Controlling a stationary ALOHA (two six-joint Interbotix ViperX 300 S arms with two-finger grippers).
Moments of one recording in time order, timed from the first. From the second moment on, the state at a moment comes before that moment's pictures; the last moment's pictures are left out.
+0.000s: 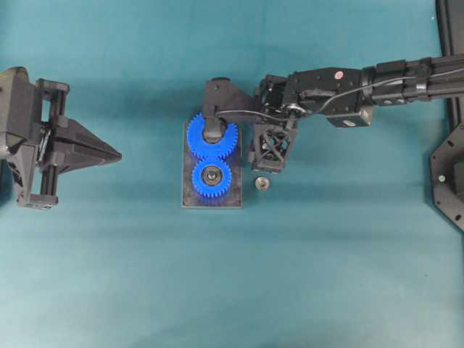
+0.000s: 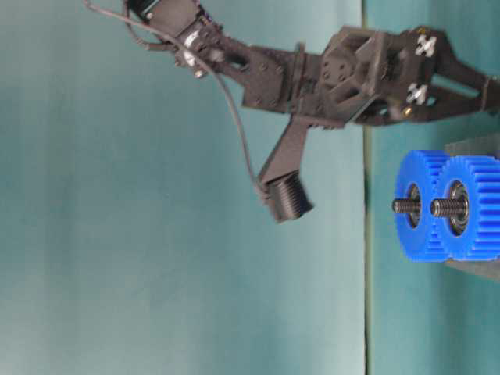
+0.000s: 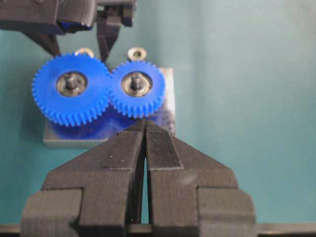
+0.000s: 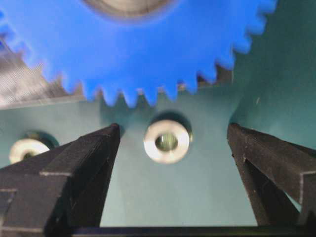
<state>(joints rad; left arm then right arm) -0.03 -0.67 0.97 0.01 0.16 -0.02 -0.20 0.26 0.43 0.06 0.67 -0.12</state>
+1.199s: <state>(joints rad) -0.03 -0.67 0.98 0.01 0.16 -0.04 -0.19 0.25 0.45 0.07 0.64 -0.08</state>
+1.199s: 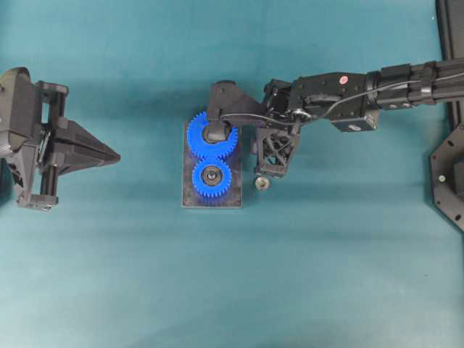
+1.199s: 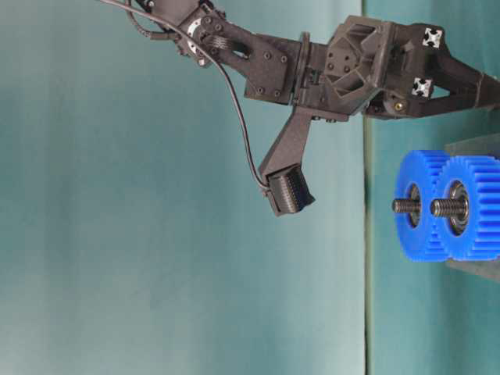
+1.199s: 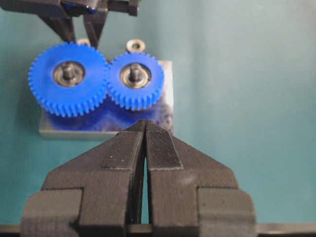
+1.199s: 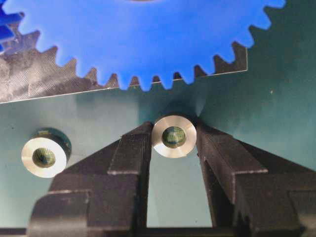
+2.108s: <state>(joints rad) -0.03 -0.67 0.98 0.01 0.16 -0.04 -0.15 0.19 0.16 0.04 0.87 -0.05</state>
